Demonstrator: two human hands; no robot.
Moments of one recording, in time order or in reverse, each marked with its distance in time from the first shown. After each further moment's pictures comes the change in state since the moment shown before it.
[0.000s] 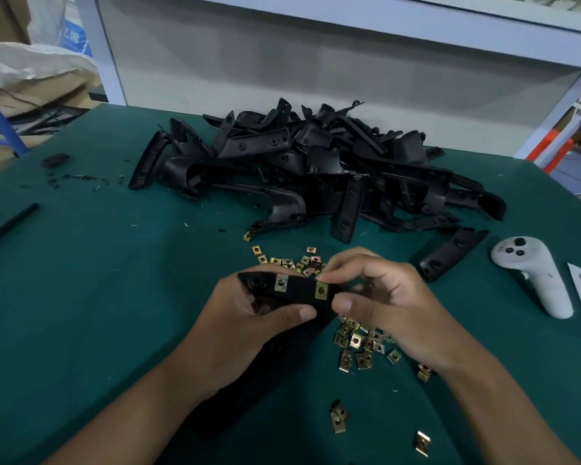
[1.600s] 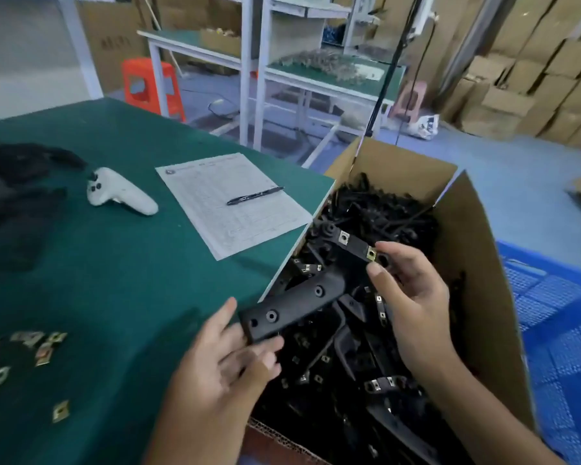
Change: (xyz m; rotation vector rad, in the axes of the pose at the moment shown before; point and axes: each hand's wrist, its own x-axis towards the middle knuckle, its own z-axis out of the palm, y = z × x) left_hand -0.118 -0.027 0.242 -0.012 -0.687 -0.434; right_hand -0.396 -0.034 -0.004 -0.345 1.722 0.067
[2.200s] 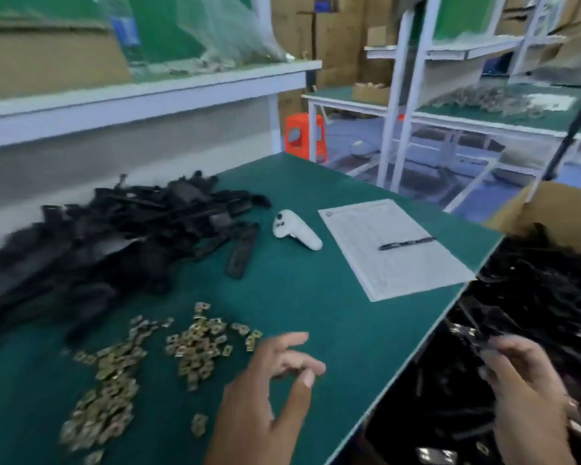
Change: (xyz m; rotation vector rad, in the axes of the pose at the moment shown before) left_hand -0.036 0.042 -0.079 0.686 0.254 0.404; right_hand -0.011 0.052 0.064 0.209 0.116 0.287
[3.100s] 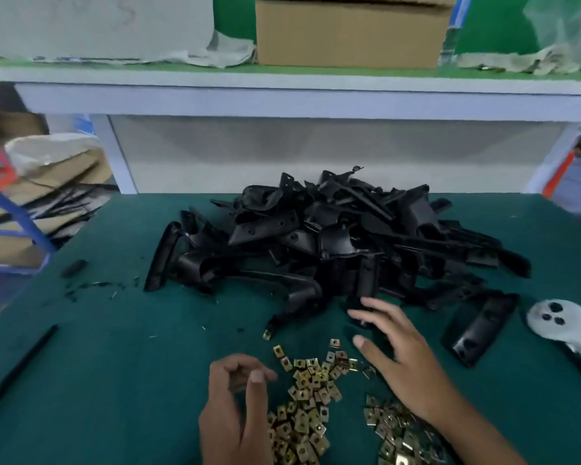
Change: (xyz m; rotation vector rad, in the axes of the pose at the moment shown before) left_hand -0.013 -0.147 -0.158 -0.025 1.167 -0.276; right_hand -0.100 0.035 0.392 -0.554 -1.516 -0.487
